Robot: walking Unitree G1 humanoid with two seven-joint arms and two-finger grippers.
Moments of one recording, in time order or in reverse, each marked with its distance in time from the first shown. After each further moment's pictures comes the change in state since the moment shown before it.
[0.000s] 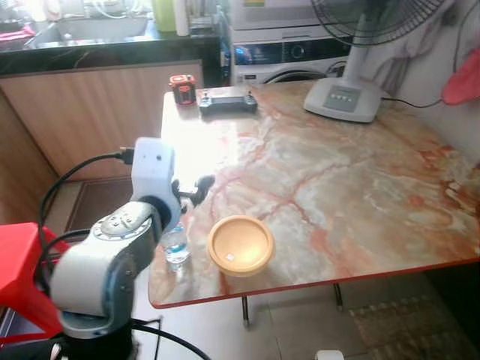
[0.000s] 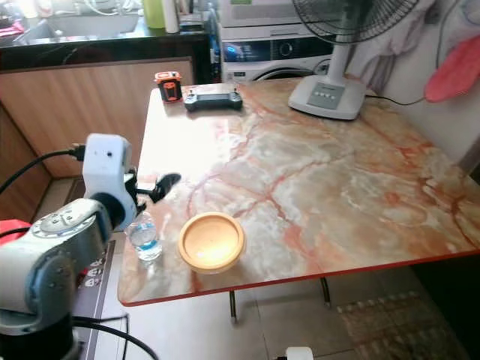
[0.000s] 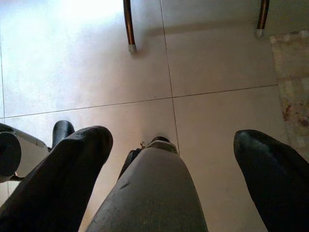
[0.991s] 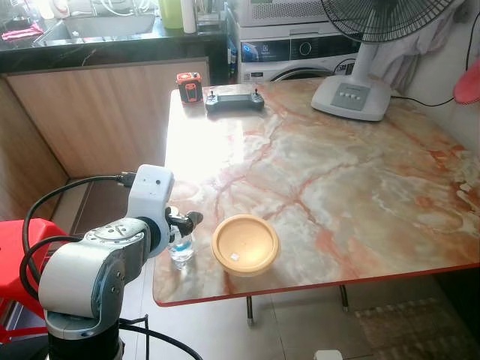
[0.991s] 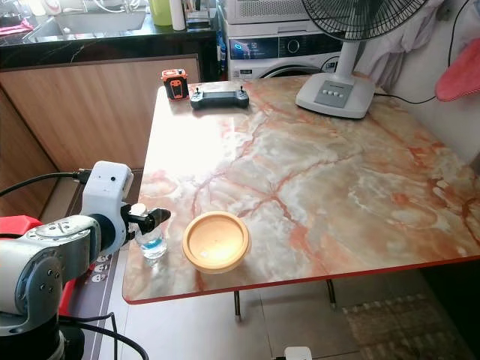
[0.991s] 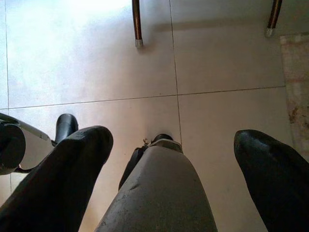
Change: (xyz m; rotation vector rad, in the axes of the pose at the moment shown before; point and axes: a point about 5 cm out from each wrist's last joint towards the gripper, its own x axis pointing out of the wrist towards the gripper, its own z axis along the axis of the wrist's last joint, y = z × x) left arm -0.006 0.008 -0.023 0.050 0.248 0.023; right arm 0.001 0.001 0.001 -0.010 0.009 0.004
